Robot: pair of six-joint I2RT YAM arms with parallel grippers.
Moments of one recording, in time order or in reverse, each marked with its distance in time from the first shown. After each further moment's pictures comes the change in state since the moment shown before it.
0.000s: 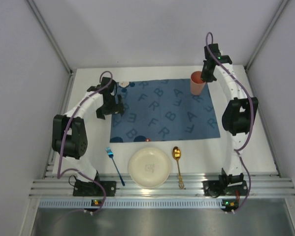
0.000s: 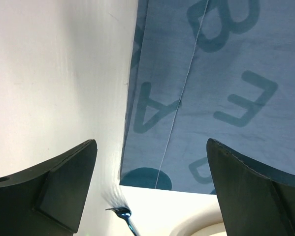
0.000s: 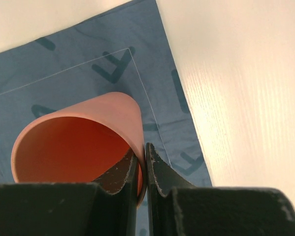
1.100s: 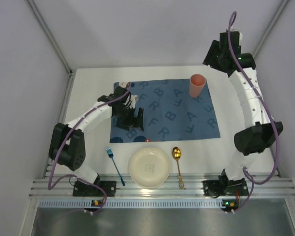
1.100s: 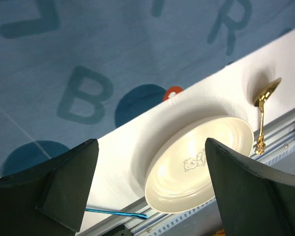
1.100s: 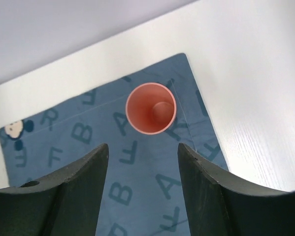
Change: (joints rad) left arm -0.201 -0.133 -0.135 0.016 0.453 0.142; right arm 0.042 -0.370 -0.090 0.061 -0.008 0.103
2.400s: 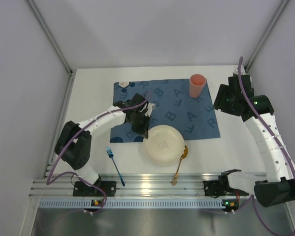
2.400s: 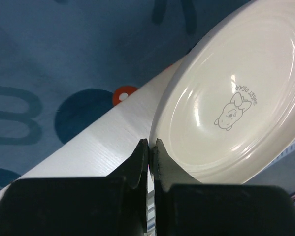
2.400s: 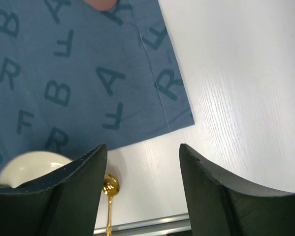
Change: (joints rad) left arm -0.251 0.052 -0.039 0.061 -0.037 -0.019; right arm 0.033 -0.592 -0.624 -0.166 0.024 -0.016
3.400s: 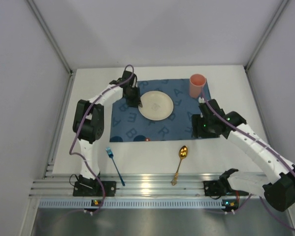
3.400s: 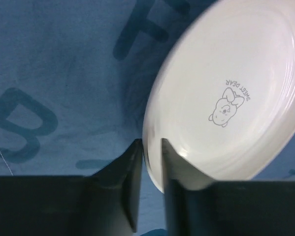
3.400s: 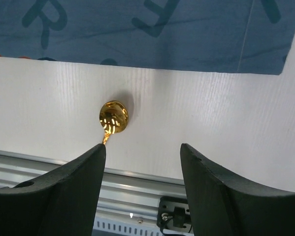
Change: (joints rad) left arm 0.307 0.410 0.484 0.122 -0.138 -0.178; right arm 0.302 -0.093 -0.422 0.068 -0.148 0.008
